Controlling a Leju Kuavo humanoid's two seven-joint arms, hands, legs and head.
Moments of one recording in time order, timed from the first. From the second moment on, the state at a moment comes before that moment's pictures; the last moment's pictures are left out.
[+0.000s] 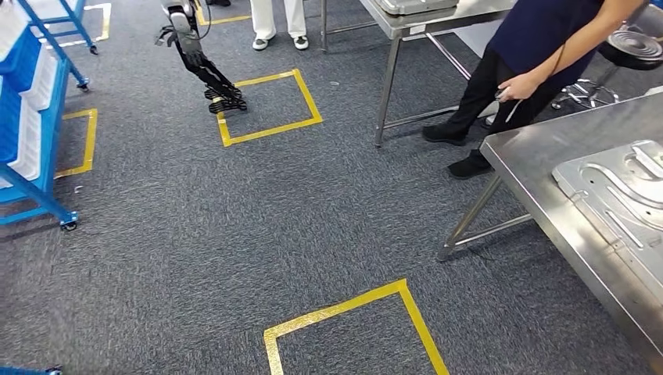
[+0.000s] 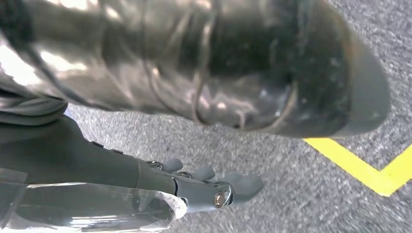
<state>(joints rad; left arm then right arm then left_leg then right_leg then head) -0.05 -0.12 1.21 -0.21 -1.24 0.04 -0.34 -0.04 0.20 -1.02 -0.22 0.58 -0.23 -0.15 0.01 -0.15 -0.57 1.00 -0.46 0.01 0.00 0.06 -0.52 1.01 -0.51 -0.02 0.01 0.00</state>
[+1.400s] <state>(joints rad) -0.06 -0.13 1.22 -0.21 -1.24 0.04 -0.34 -0.03 0.19 -1.02 -0.22 0.61 -0.22 -0.14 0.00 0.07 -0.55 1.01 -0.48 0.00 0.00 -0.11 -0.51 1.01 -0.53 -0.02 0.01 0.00</state>
